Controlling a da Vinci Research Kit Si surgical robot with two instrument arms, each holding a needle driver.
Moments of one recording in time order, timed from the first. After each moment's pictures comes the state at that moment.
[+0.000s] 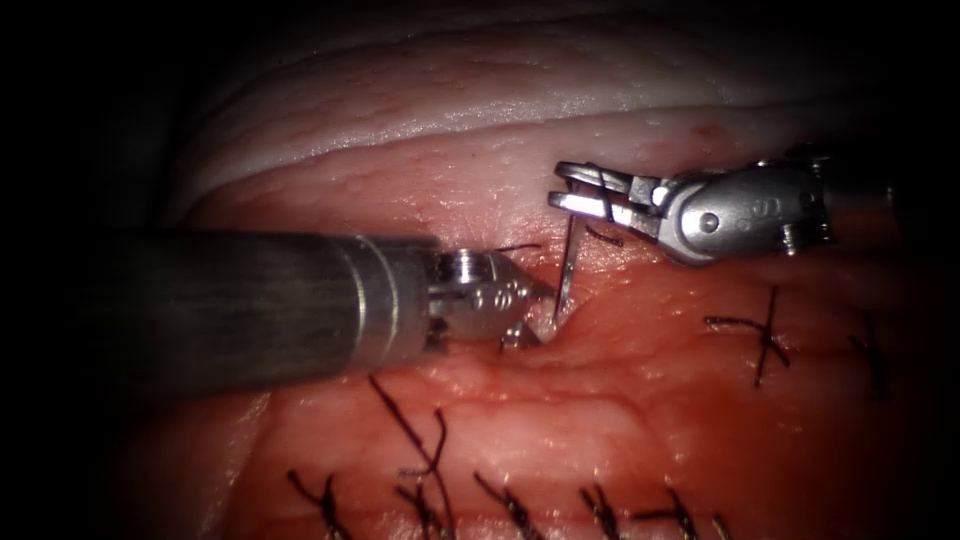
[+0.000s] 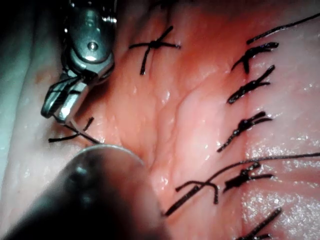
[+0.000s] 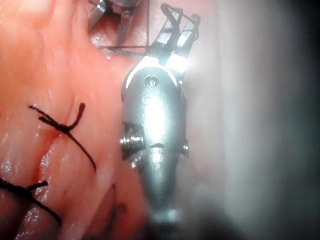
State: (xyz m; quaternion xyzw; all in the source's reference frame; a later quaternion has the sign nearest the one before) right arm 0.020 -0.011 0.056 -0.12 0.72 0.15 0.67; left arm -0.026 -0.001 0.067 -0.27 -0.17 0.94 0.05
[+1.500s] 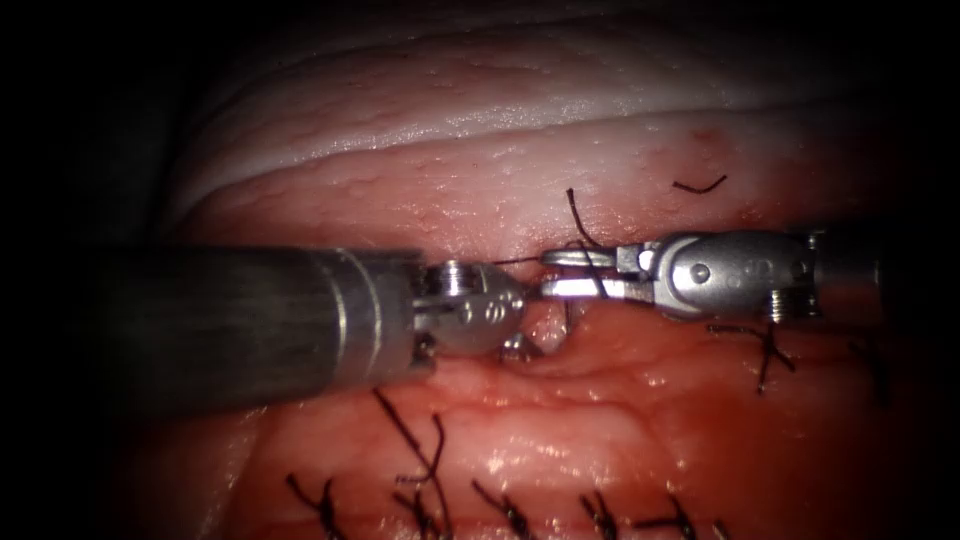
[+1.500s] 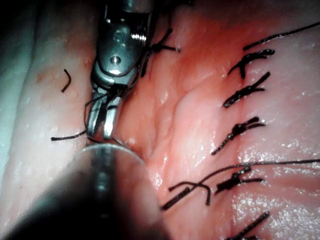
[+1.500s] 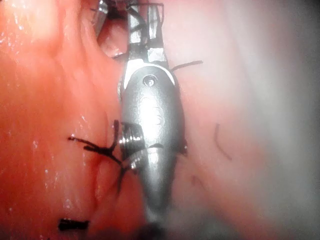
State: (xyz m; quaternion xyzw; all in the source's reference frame) right arm 0.019 -0.014 0.059 0.11 0.67 0.15 0.72; left arm -0.026 -0.001 0.064 -0.31 -0.15 0.93 0.08
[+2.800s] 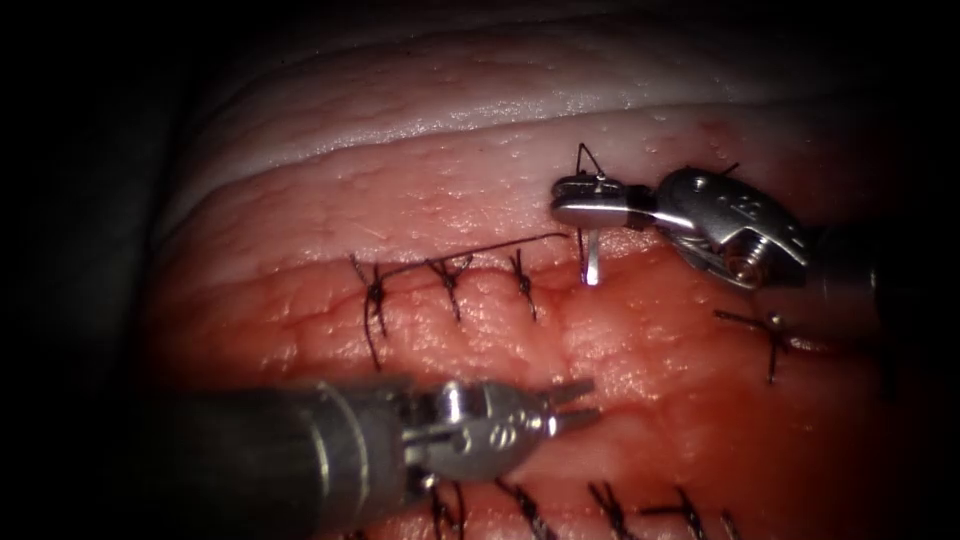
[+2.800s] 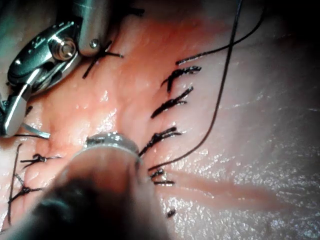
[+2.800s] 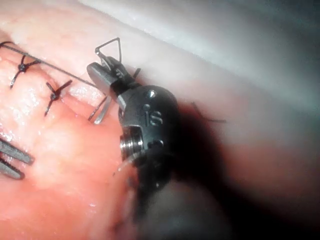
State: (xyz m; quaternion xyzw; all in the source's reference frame) right arm 0.017 -0.010 0.062 0.26 0.58 0.38 0.67; left arm -0.028 -0.009 0.060 -0.36 -0.05 0.92 0.13
